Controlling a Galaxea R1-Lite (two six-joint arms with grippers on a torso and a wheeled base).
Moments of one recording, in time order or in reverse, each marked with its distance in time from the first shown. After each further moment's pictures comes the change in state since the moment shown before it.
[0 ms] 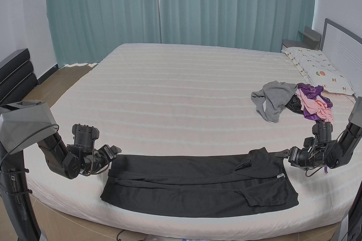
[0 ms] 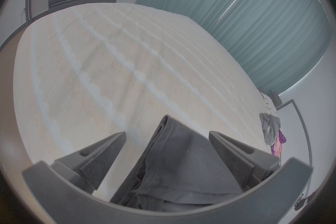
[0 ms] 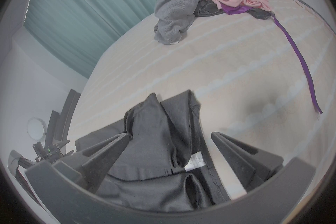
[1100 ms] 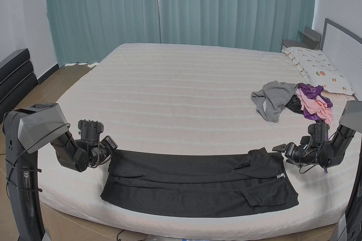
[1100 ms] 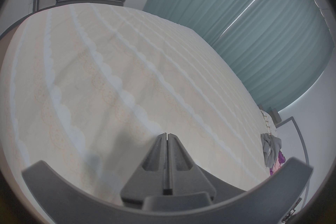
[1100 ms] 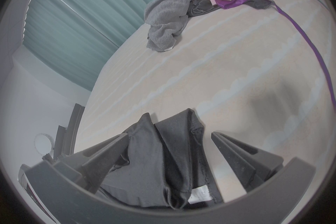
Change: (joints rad) left arm 0.034 0.159 -0.206 -0.045 0.043 -0.062; right arm -0.022 0.151 -0.101 -0.123 0.038 0.112
